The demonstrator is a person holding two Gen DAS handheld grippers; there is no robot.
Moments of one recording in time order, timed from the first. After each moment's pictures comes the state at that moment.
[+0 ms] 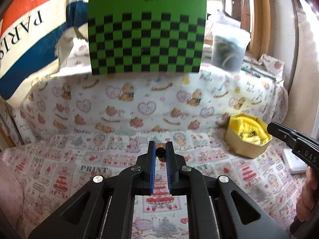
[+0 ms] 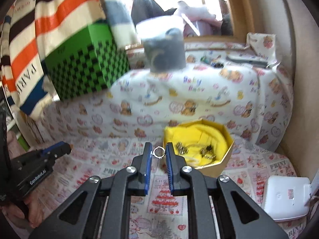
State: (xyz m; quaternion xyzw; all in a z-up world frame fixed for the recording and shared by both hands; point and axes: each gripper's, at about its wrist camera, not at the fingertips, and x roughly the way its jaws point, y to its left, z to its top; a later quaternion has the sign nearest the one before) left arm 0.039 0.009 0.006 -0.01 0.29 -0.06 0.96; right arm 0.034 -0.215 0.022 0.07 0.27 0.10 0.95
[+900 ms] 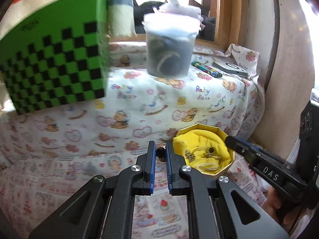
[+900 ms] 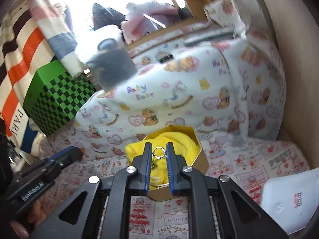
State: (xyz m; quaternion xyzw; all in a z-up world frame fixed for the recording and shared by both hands) left arm 0.093 -0.108 0.028 0.01 0.32 -0.15 0.93; right arm 0.072 -0.295 -0.006 0.22 0.29 0.09 0.93
